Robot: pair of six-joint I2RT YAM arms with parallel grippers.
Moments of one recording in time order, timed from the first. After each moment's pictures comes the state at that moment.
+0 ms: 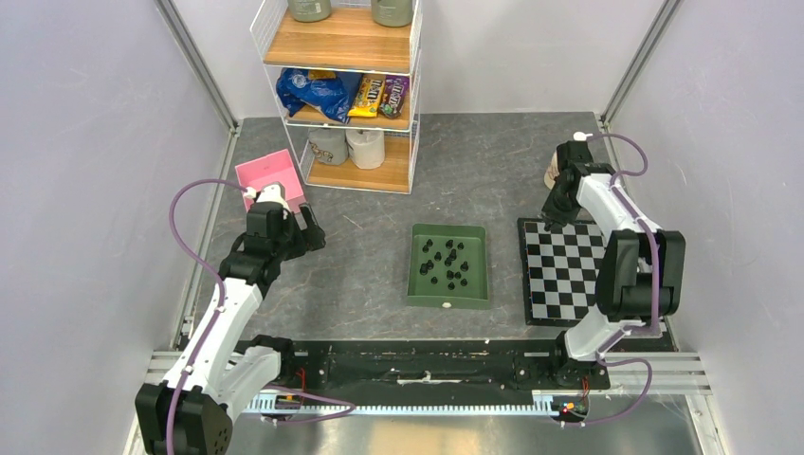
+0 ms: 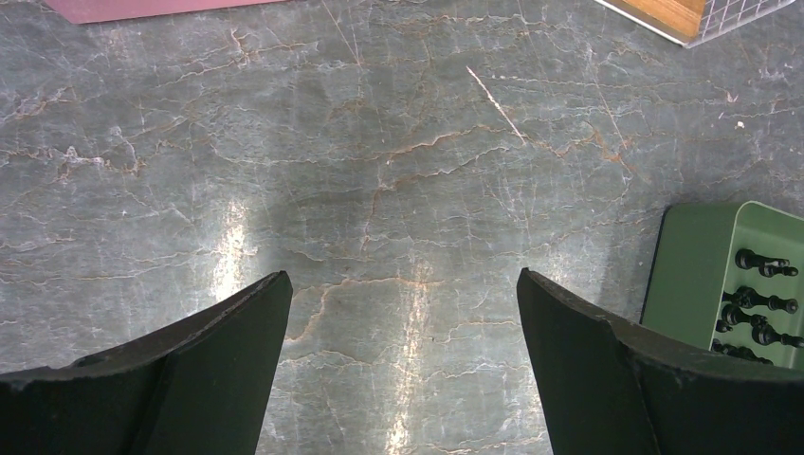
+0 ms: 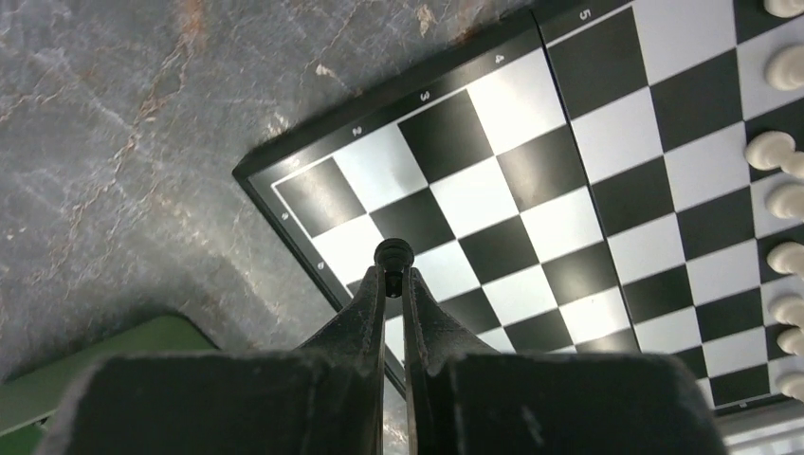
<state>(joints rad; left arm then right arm) -0.14 0.89 0.68 -0.47 -0.07 -0.40 -0.03 1.63 1.22 -0.80 0.16 0.47</state>
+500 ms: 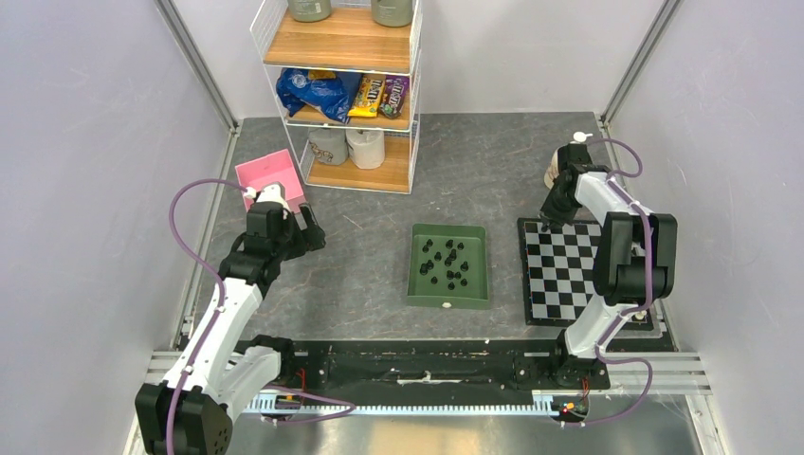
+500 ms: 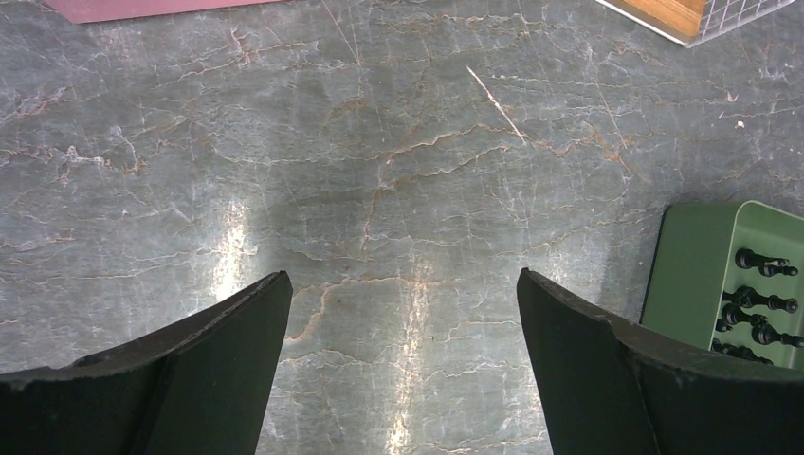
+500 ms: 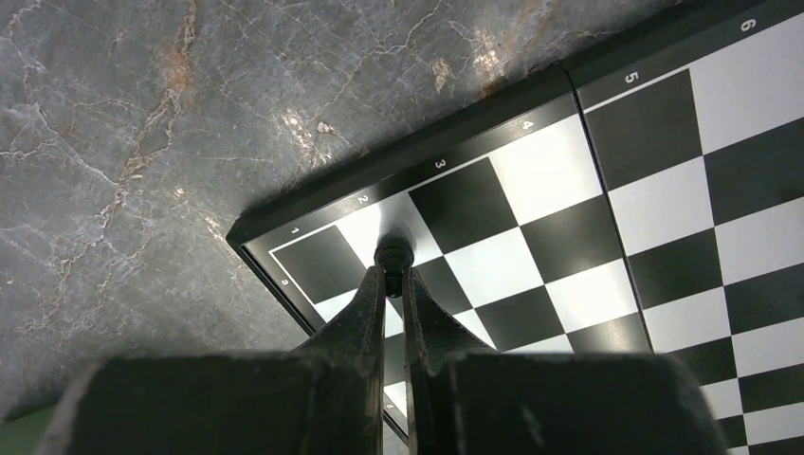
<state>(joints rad) -0.14 0.89 0.68 -0.47 -0.07 -0.40 -0.07 1.76 1.22 -0.69 0.11 0.46</state>
